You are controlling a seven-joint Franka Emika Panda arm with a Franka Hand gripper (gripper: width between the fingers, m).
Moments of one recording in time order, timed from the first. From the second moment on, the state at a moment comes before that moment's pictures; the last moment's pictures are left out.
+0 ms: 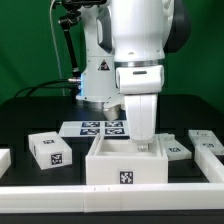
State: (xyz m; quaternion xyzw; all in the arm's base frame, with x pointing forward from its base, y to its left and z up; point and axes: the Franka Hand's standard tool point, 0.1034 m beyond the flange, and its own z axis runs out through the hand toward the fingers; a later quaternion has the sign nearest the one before) arm 0.508 0.048 0.021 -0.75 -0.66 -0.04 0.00
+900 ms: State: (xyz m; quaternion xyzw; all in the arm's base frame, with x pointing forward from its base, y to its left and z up) arm 0.519 0.097 0.022 -0.73 -0.68 -0.04 0.00
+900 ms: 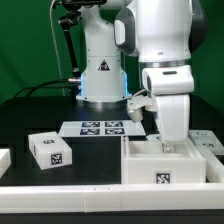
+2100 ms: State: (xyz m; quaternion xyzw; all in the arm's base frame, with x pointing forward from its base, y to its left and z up) arm 0.510 0.111 0.038 -0.73 -0.68 -0.04 0.00
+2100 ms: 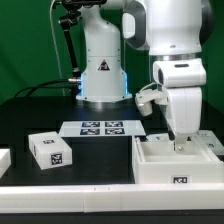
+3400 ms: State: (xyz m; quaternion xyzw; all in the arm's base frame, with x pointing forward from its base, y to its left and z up) arm 0.457 0.162 0.057 -0.80 -0.60 -0.07 0.00
